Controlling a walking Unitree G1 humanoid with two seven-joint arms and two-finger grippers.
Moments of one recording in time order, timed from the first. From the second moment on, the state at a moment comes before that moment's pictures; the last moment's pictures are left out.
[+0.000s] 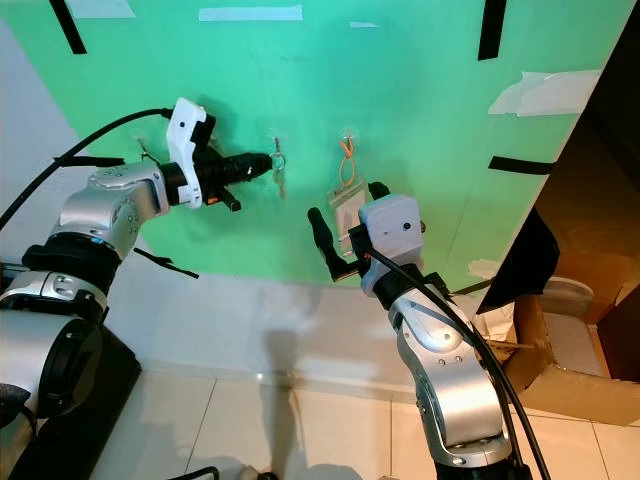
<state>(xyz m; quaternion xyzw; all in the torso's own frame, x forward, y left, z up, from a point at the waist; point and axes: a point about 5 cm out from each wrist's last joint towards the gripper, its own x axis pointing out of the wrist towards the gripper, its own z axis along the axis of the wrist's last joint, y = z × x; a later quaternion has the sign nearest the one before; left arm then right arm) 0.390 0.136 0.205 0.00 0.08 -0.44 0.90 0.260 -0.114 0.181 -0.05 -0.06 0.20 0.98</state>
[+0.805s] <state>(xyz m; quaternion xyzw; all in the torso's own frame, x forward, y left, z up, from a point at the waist) 0.390 0.132 0.204 0.04 0.07 -0.44 0.89 0.261 -0.116 0.182 -0.05 -0.06 0.19 0.98</state>
